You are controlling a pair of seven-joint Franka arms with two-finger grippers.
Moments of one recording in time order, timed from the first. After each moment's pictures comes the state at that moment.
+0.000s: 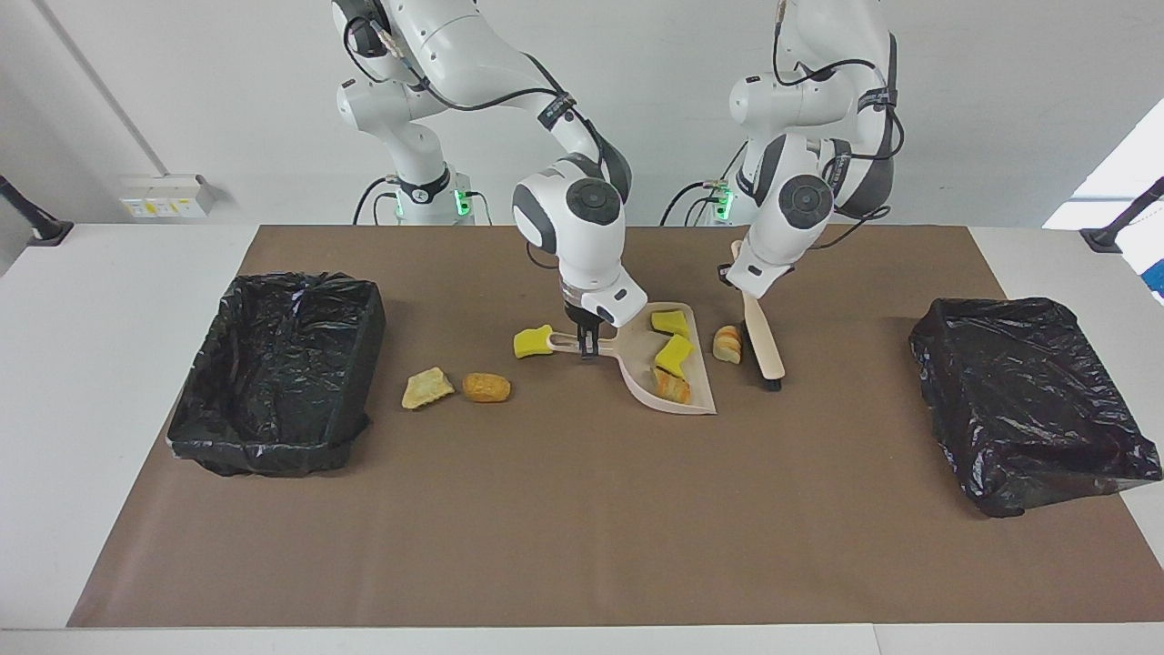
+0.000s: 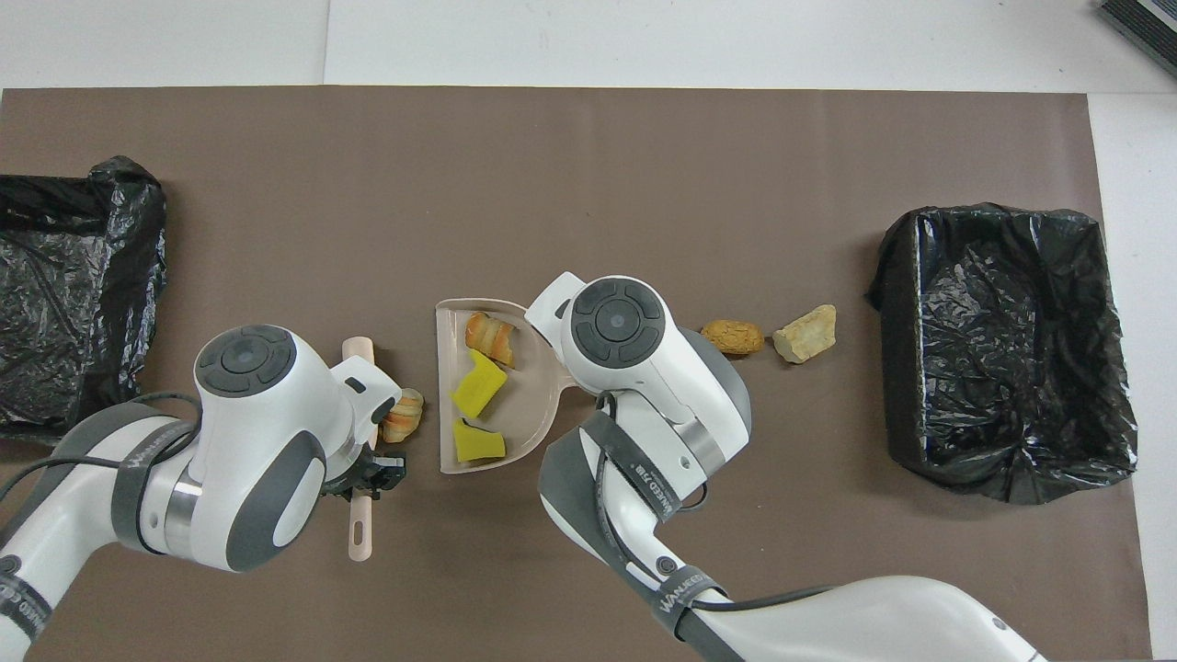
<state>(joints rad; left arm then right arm) -0.01 -0.05 -0.40 -2.29 -0.13 1.90 -0.37 0.46 0.39 0.17 -1.75 -0.08 2.12 -0.94</state>
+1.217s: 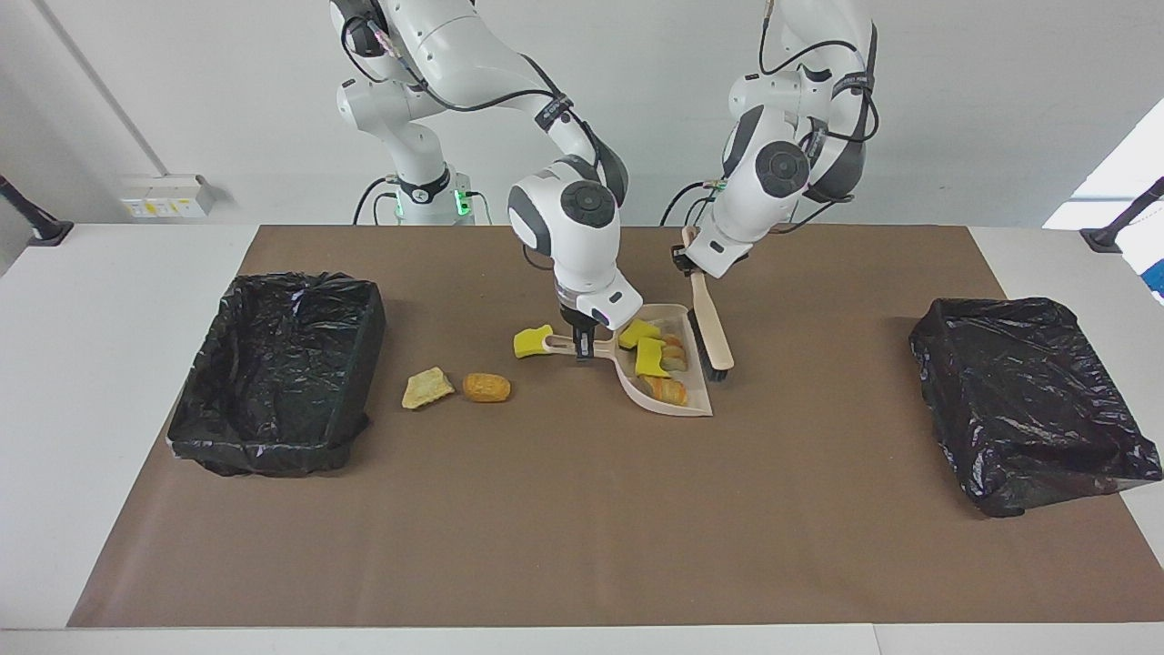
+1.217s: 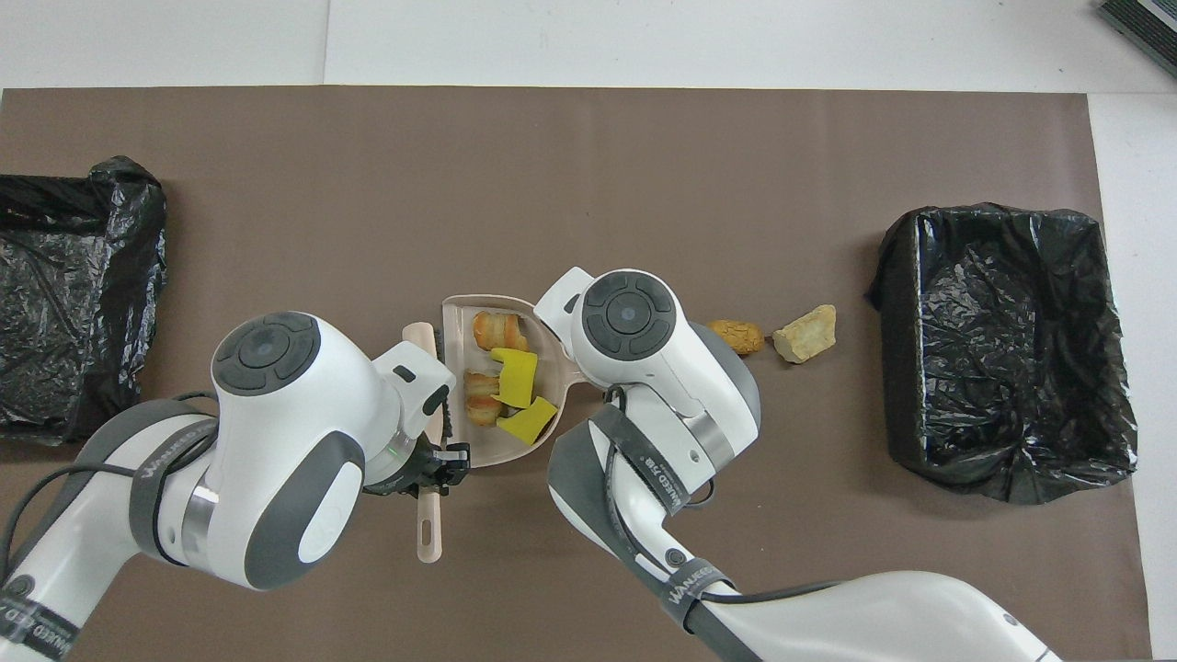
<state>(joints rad) -0.08 -0.11 -0.40 -2.17 -0.27 1.81 -0.44 0.42 0.38 0.17 -1.75 -0.08 2.10 -0.96</state>
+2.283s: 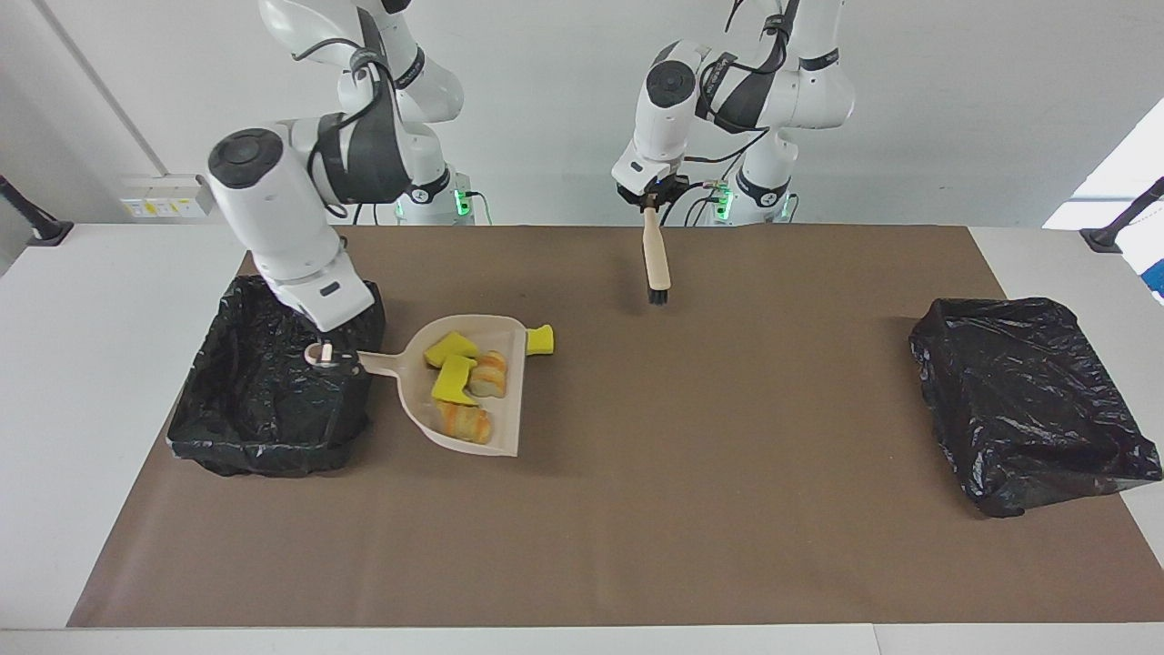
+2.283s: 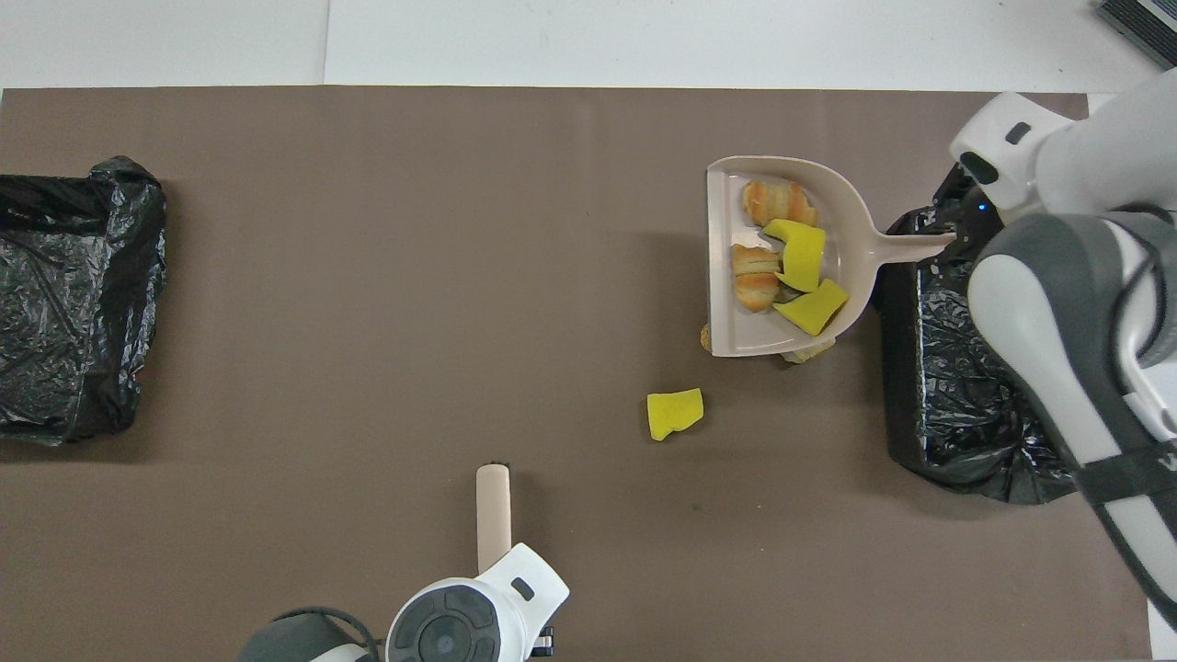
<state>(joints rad) -0.24 -0.39 -0.64 -2.49 -0.43 1.90 -0.57 -0.14 0.21 0.16 -1.62 -0.03 1.88 -1.53</state>
